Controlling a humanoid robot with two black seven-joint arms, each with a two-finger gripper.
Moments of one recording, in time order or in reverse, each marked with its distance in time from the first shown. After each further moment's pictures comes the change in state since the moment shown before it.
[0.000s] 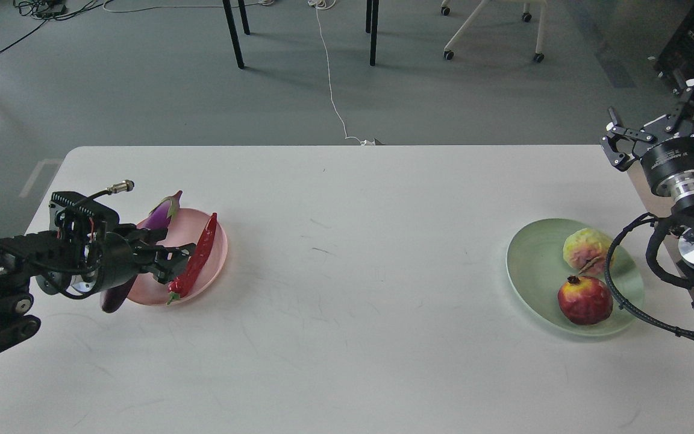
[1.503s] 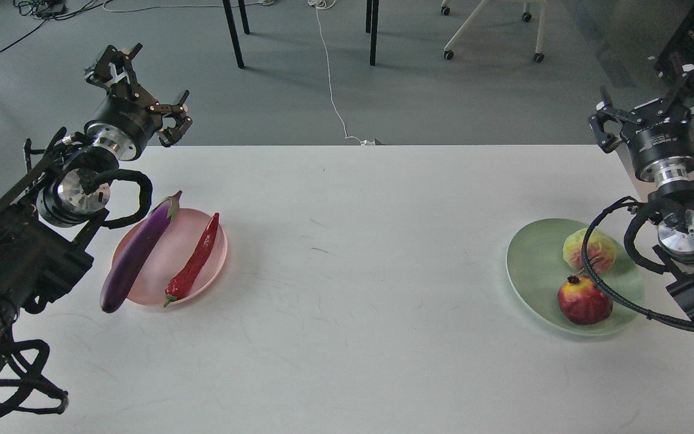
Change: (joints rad) left arm -0.081 -0.574 -0.722 0.691 -1.739 -0.143 -0.053; right arm 0.011 0.077 0.114 -0.003 0.006 0.000 -0.009
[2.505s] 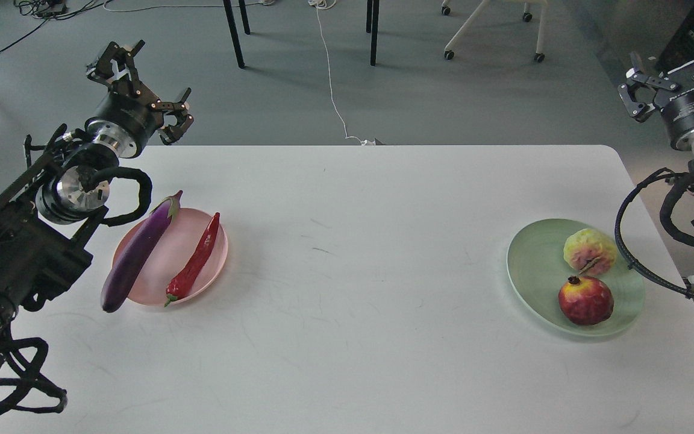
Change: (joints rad) left arm -0.009 0.003 0.005 -0.001 0.001 -0.001 0.010; right arm 0.101 -0.114 -0.093 0.020 -0.007 0.000 0.004
